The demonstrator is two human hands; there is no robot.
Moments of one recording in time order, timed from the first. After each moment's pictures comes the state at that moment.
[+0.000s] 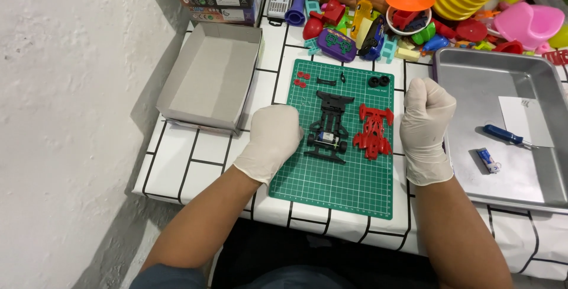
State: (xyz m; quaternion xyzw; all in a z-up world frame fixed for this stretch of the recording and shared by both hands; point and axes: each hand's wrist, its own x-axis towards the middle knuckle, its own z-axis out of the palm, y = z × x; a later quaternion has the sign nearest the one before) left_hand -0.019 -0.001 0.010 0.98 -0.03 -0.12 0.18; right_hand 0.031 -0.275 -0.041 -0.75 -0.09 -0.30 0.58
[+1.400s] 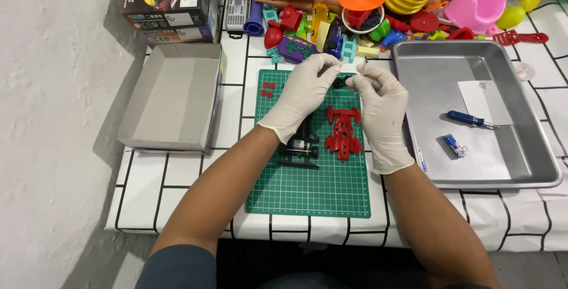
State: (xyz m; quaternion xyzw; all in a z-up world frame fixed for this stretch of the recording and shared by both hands) left_hand 0.092 -0.099 -0.009 0.79 -0.17 0.05 0.58; right_hand 0.036 -0.250 -0.015 -0.69 -0.02 -0.22 0.69
